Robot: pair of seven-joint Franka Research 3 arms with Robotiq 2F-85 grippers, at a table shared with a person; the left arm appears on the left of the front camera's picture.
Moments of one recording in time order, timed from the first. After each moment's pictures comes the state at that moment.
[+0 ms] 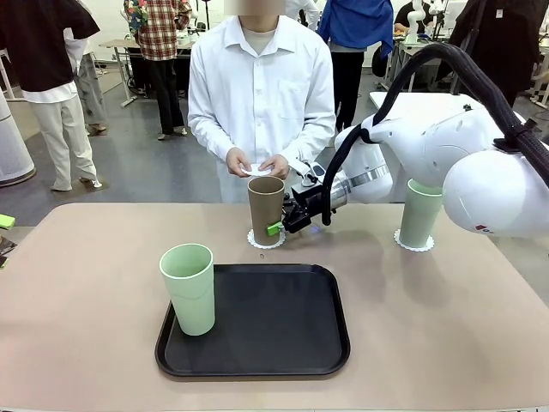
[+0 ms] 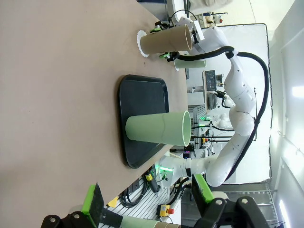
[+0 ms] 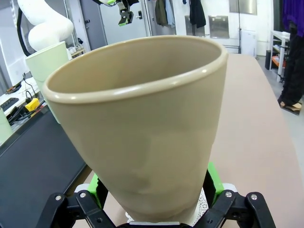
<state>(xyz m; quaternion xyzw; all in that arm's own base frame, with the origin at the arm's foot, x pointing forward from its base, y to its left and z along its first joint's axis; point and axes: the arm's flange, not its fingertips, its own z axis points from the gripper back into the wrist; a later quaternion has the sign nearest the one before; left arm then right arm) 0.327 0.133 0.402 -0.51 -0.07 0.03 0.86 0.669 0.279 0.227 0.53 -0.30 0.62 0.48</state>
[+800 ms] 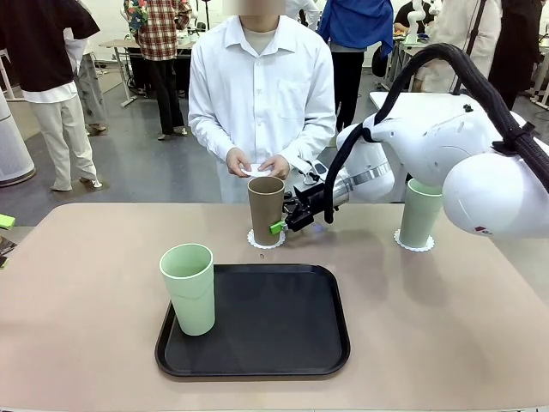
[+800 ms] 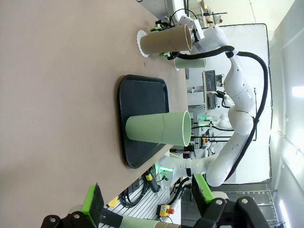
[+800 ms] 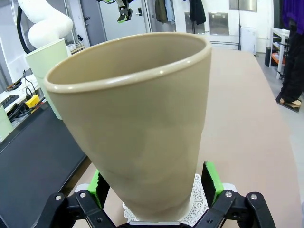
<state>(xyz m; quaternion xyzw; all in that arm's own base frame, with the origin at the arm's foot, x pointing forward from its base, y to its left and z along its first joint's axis) 0.327 0.133 0.402 -0.51 -0.07 0.03 0.86 0.676 0.272 0.229 0.53 -0.30 0.63 0.49</state>
